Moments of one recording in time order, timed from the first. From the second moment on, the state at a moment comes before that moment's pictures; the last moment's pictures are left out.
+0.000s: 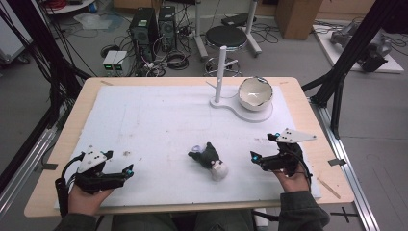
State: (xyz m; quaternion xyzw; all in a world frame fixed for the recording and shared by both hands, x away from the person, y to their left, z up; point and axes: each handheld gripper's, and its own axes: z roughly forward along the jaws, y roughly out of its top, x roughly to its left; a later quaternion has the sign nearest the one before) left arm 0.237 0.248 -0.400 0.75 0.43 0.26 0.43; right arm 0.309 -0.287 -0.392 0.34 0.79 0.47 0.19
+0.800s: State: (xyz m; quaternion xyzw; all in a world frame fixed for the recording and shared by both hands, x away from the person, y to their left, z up) left arm 0.237 0.249 -0.399 0.75 0.43 0.26 0.44; right arm 0.308 -0.270 -0.386 0.32 0.80 0.48 0.18
